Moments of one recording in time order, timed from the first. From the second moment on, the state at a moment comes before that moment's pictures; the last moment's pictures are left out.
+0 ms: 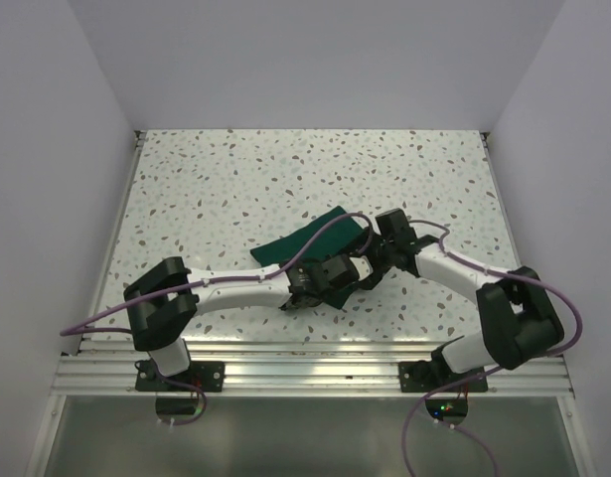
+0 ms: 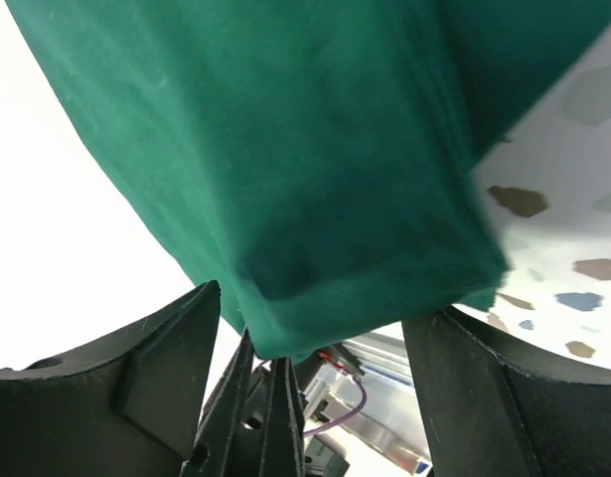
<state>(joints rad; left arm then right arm) -1.17 1.71 1.13 -0.47 -0.50 0.10 0.44 1.44 0.74 -0.29 -0.36 1.39</state>
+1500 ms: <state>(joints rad) -1.13 1.63 1.10 -0.46 -0.44 0.12 0.52 1.63 0.85 -0.10 -0.33 1.38</state>
